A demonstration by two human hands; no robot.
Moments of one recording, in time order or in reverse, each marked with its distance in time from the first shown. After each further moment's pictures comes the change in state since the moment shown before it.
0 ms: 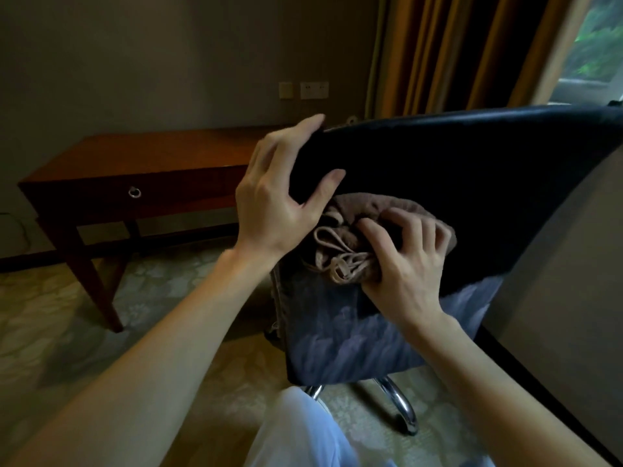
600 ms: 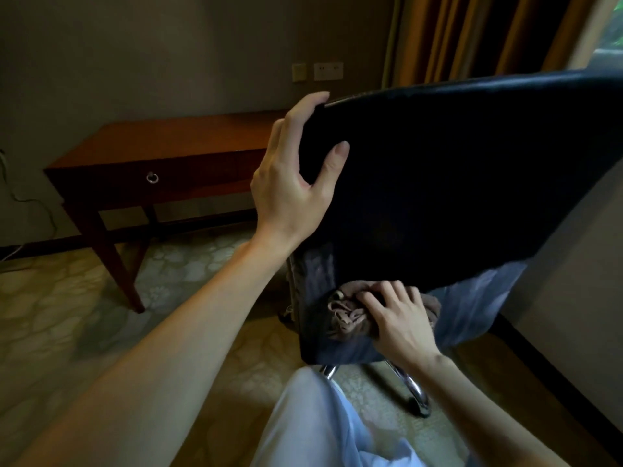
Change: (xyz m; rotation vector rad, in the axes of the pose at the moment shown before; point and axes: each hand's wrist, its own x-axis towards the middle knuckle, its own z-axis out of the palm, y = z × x) left_hand -0.009 0.009 -0.006 -0.113 -0.031 -0.250; right_hand -0.123 -0.020 0.032 0.050 -0.644 0.009
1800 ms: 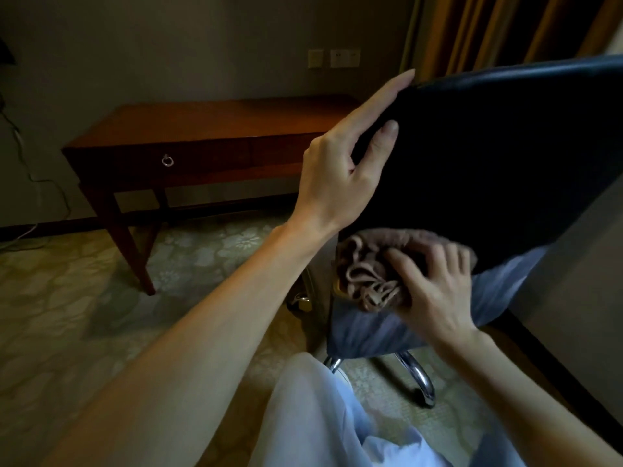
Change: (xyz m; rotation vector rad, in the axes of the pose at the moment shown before) left_hand -0.003 0.013 -0.002 -0.351 -0.220 -0.046; right_hand 0.027 -0.007 -0.062 -0.006 0.453 -0.088
